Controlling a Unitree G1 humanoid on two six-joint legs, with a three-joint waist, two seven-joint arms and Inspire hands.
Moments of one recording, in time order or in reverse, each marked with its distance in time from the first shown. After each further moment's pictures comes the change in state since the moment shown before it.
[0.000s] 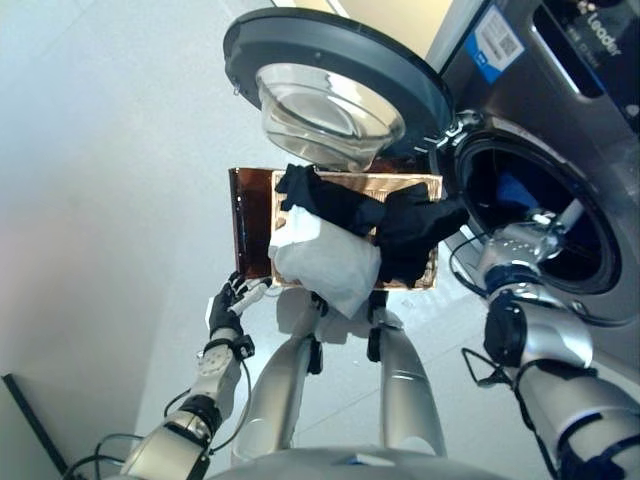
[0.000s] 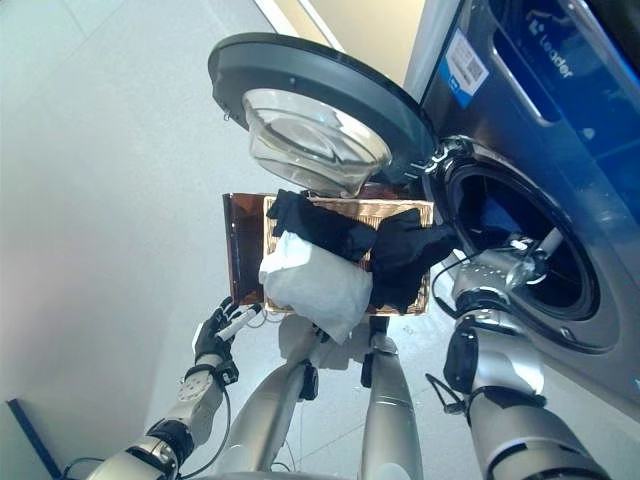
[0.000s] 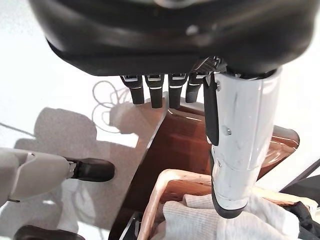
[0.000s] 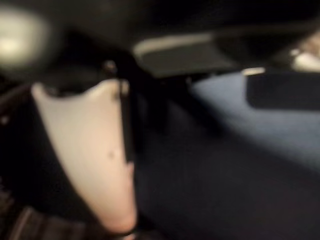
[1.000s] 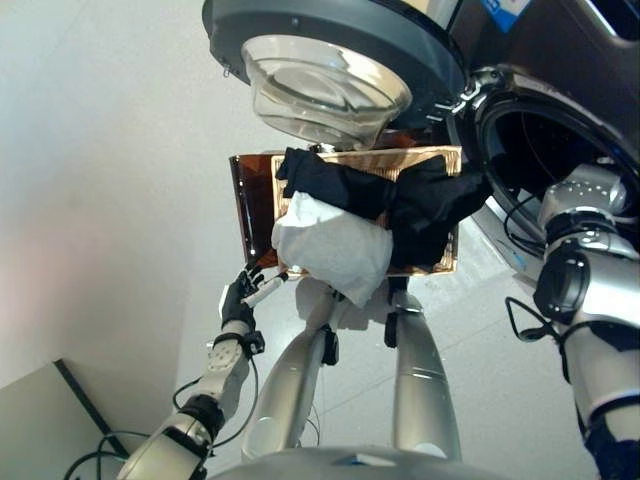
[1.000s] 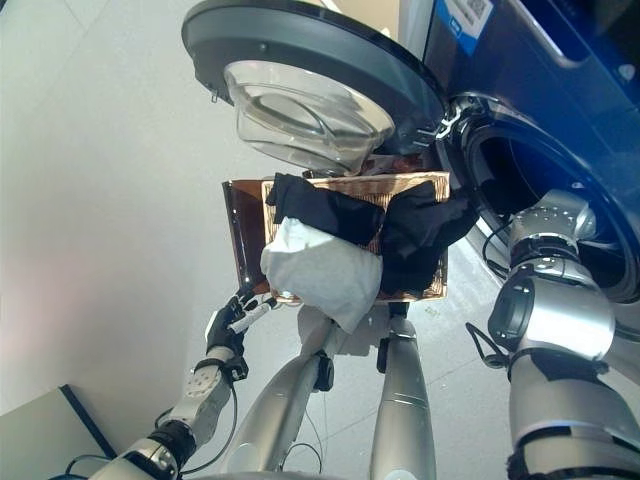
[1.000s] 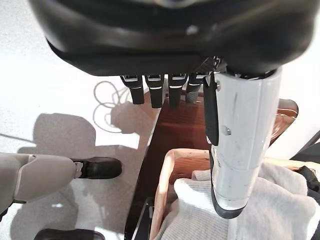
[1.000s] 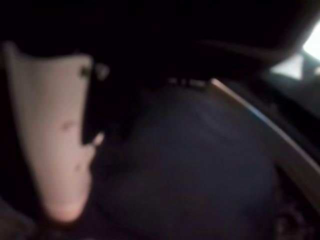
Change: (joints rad) left arm 0.015 0.007 -0.042 -0.131 0.026 0.019 0.009; right arm -0.218 -0.141 0.083 0.137 -0.156 0.008 -0.250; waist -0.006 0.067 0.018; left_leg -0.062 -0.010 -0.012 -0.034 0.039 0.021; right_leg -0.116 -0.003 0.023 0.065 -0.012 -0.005
